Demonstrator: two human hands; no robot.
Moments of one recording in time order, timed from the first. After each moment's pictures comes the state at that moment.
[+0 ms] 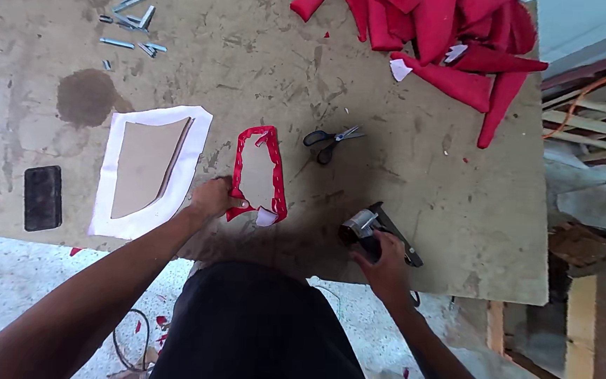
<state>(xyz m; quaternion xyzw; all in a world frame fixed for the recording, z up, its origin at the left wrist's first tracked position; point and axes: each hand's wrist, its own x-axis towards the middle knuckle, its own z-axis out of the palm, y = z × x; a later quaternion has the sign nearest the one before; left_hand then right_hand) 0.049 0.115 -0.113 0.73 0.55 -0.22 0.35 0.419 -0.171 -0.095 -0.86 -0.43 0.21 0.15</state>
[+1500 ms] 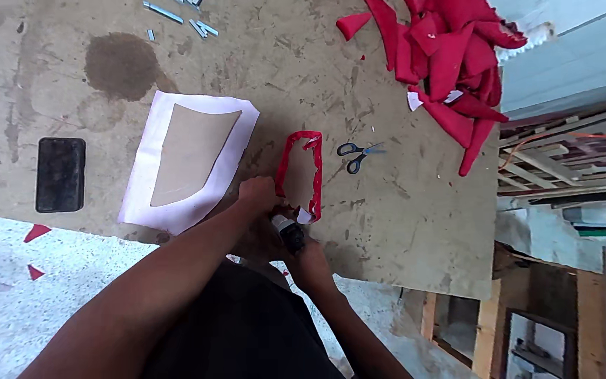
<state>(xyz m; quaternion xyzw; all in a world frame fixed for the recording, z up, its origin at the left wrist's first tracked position) 0.020 0.127 -0.112 0.72 0.50 -0.20 0.44 0.113 -0.044 -0.033 -0.80 -0.48 0.35 0.03</state>
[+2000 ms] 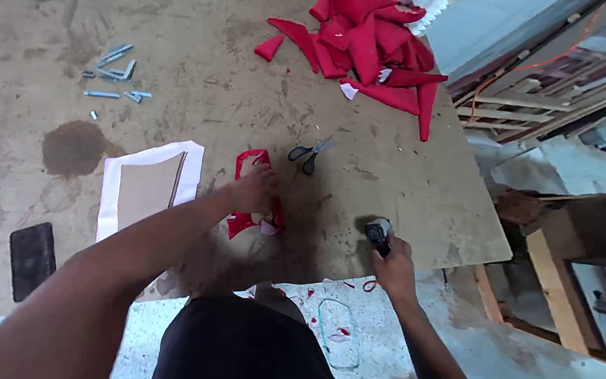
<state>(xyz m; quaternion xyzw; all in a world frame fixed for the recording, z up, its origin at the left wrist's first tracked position) 0.122 0.179 -0.121 0.98 0.00 0.00 0.20 0.371 -0.179 -0.067 -0.94 -0.30 0.11 0.15</state>
